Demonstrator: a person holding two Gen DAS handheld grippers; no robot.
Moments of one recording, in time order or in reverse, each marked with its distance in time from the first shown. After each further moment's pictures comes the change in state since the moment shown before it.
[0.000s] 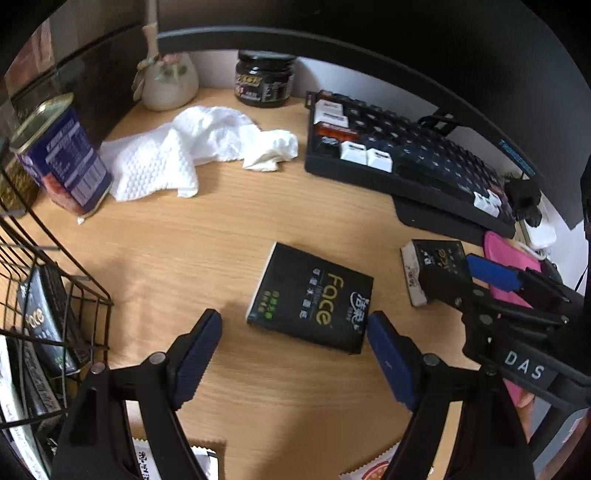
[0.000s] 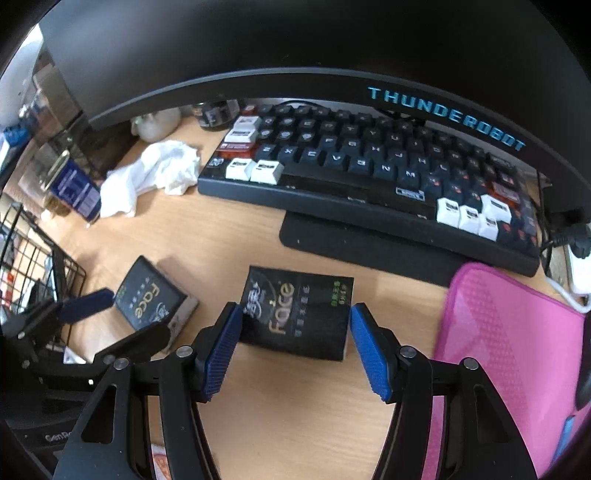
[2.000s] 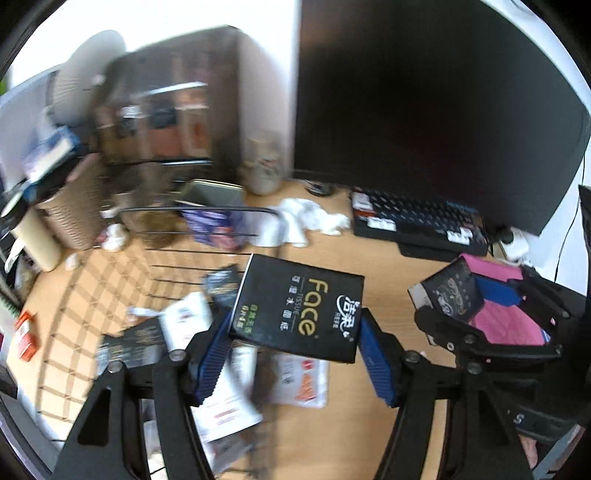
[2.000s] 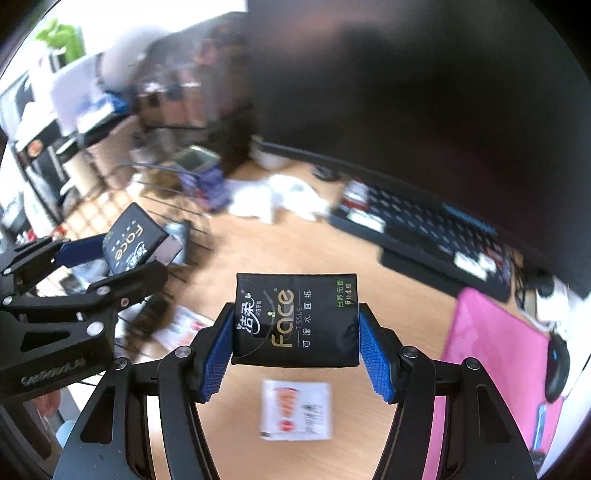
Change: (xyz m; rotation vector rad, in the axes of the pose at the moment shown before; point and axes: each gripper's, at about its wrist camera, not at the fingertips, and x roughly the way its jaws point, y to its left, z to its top) left arm -0.189 0.062 -0.069 0.022 -0.291 0.145; right arm -0.144 0.130 -0.052 -0.239 -0.208 0.059
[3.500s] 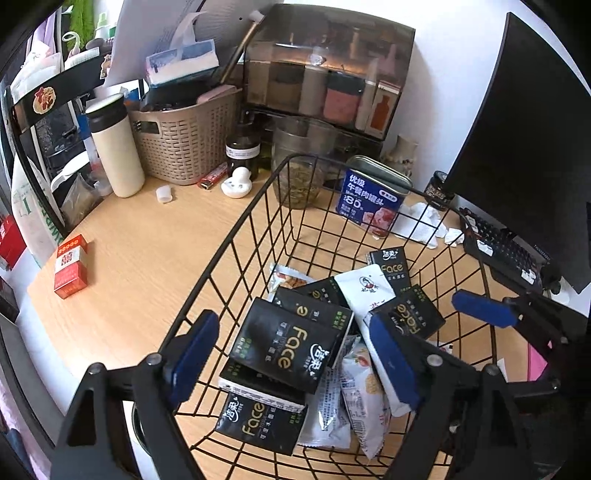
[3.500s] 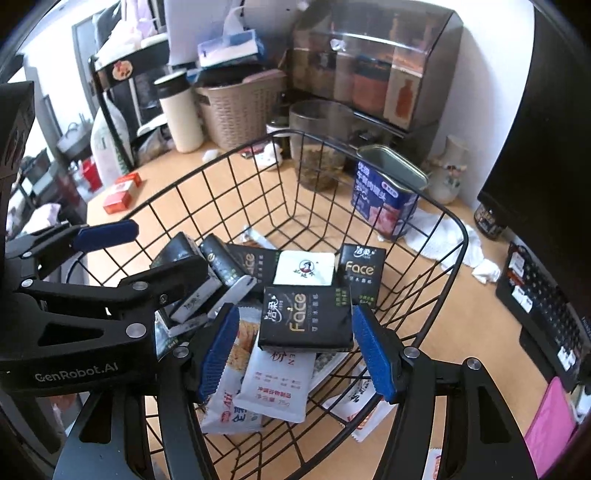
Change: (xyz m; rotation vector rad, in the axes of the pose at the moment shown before) left arm 0.002 0.146 -0.036 -0.251 0.033 0.097; right arm 0.060 0.171 0.031 -0.263 0.069 0.192
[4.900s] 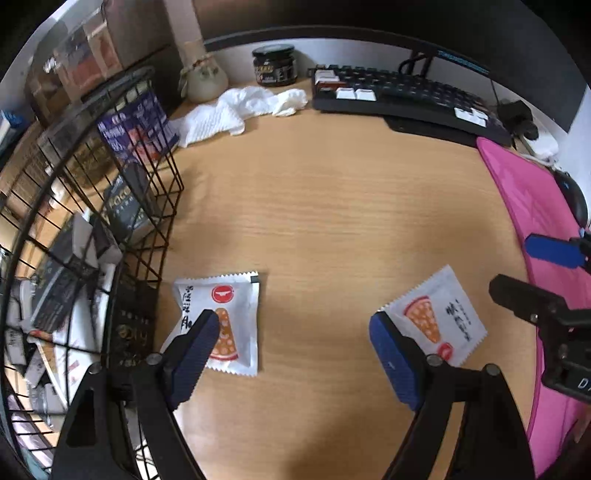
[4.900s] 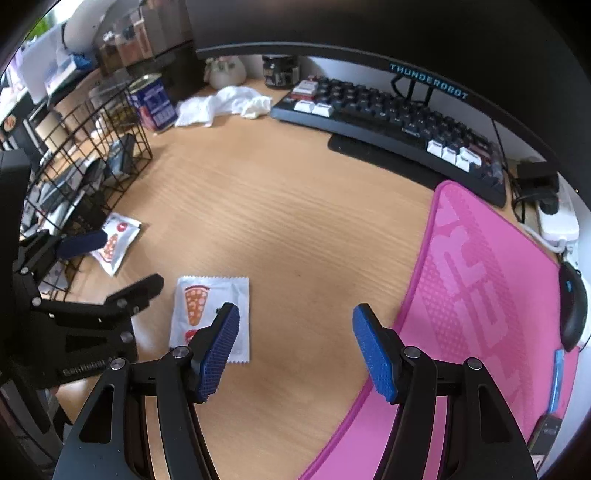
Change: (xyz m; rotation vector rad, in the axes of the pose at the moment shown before) left arm 0.088 -0.235 -0.075 0.381 0.212 -0.021; right arm -0.050 -0.214 -0.188 0.354 0.150 -0.198
